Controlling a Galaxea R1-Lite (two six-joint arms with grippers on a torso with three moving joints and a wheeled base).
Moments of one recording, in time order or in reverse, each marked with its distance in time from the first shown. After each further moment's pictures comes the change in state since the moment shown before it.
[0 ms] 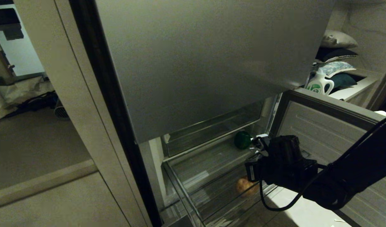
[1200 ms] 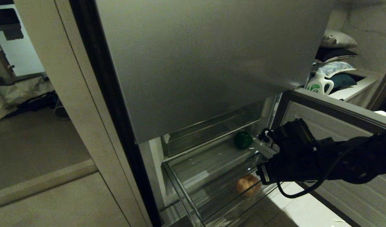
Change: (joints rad) left arm 0.000 0.000 0.000 0.000 0.000 0.000; right arm -0.001 -0.196 -0.202 0.683 0.063 0.054
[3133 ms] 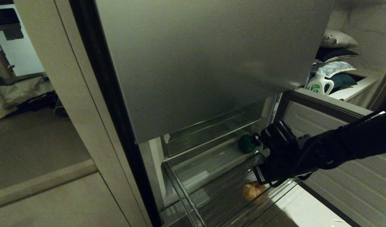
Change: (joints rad) left arm 0.000 0.000 0.000 0.000 0.000 0.000; right arm -0.020 0.142 -0.153 0.169 -0.064 -0.039
